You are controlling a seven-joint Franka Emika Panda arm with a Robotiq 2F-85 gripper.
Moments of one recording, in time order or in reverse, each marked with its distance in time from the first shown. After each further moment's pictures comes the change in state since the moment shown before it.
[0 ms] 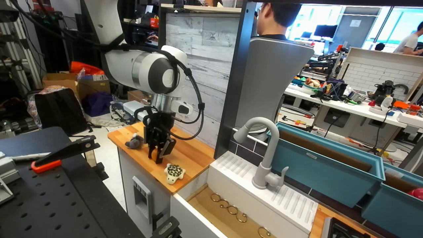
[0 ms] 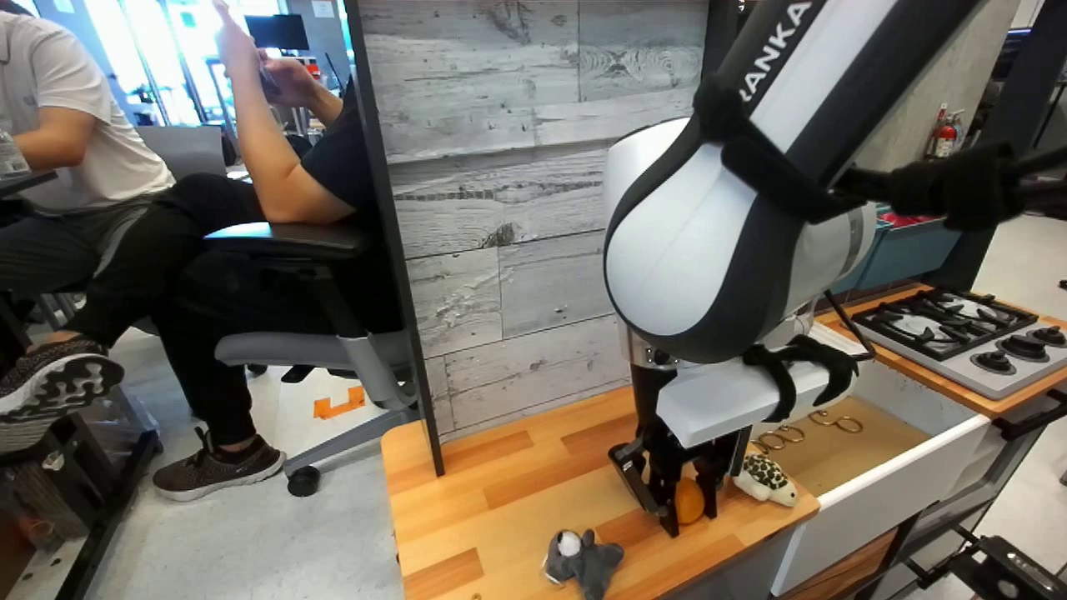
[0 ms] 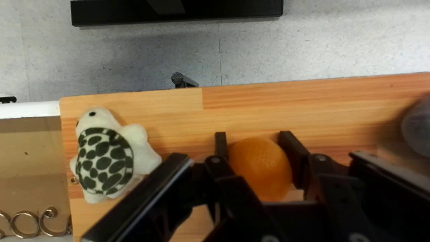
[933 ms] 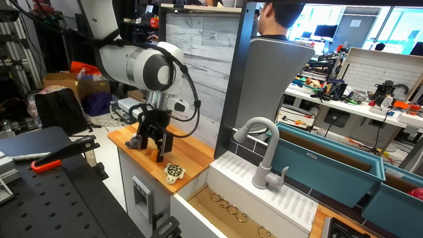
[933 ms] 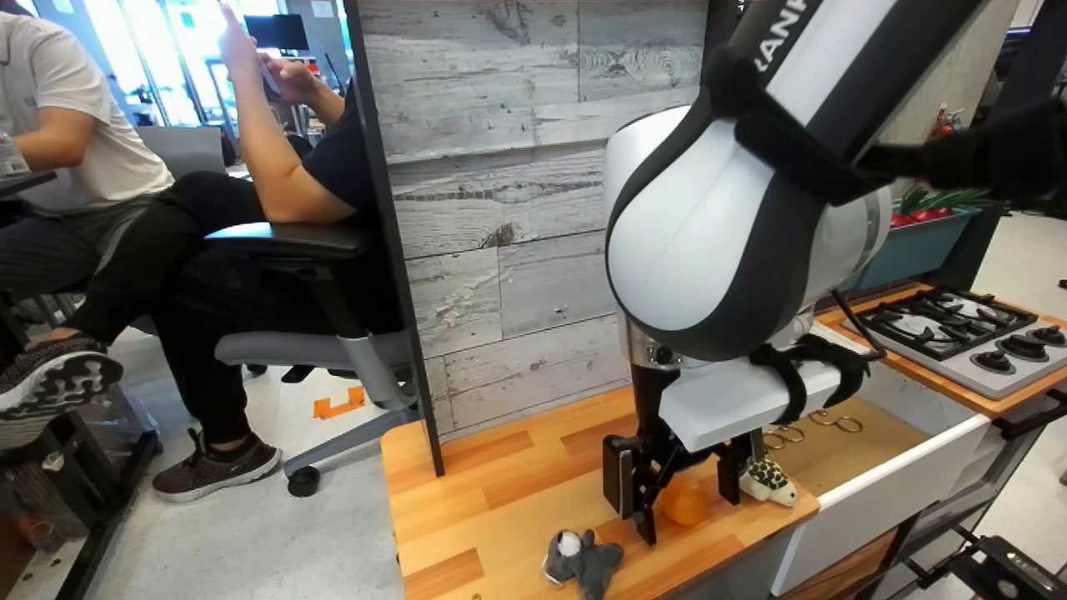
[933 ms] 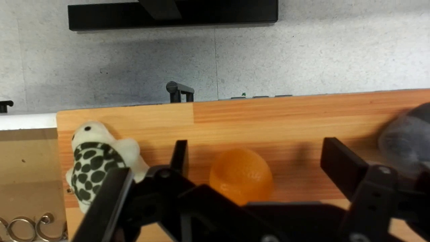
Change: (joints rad) arm 0.005 -0.038 0.011 -0.052 0.005 0.013 0.002
